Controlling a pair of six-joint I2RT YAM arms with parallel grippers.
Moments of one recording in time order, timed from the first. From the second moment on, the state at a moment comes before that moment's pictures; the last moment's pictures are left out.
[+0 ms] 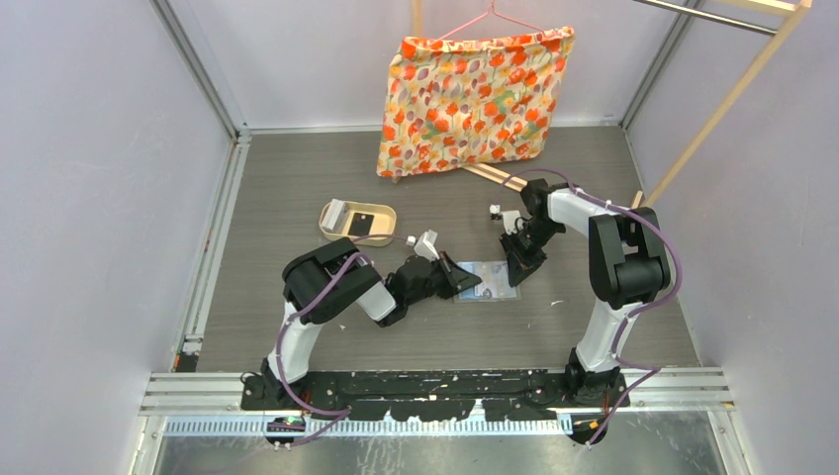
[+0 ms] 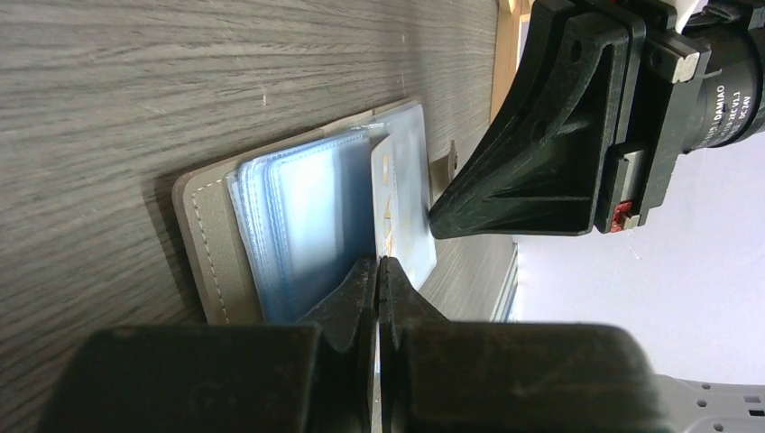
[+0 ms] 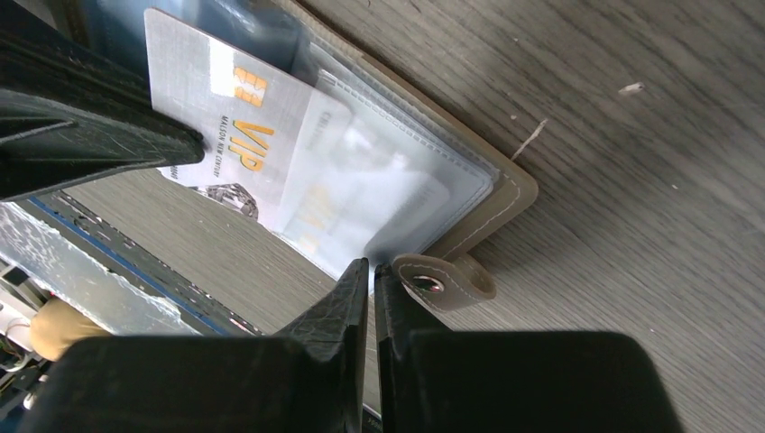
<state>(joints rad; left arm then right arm) -0.92 2.08 0.71 1.09 0.07 -1.21 0.19 1.85 1.16 -0.94 -0.43 -0.32</state>
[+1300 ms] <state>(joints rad) -0.95 1.92 0.84 0.59 0.03 -0.99 0.19 1.78 1.16 -0.95 -0.53 -0.33</state>
